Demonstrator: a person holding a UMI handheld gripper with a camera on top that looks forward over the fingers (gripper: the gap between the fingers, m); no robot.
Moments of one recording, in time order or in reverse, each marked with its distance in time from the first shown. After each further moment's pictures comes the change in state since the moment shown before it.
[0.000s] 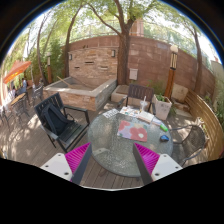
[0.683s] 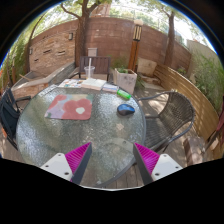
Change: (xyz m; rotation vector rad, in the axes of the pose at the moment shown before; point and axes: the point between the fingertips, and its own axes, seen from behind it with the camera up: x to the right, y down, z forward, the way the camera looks) arm 0.313 0.189 0.232 -0.173 0.337 0.183
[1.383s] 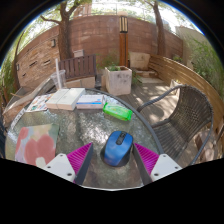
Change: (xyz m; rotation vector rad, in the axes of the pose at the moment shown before) arm 0.043 -0.114 0.276 0.002 -0.005 0.175
